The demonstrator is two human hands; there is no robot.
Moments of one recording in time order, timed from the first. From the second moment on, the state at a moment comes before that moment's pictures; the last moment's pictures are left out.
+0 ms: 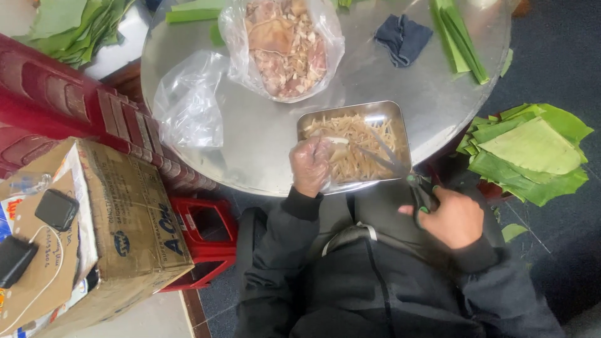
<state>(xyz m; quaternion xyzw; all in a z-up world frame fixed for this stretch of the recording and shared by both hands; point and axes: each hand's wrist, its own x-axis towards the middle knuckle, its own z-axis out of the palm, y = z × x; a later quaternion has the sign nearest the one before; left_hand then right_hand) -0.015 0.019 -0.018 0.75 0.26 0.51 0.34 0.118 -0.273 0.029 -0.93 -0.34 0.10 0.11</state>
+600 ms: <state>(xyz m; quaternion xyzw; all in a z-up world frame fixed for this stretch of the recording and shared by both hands) -0.028 0.011 0.021 0.64 -0.02 0.35 0.69 0.157 -0.254 0.053 -0.84 -0.49 -0.24 0.05</state>
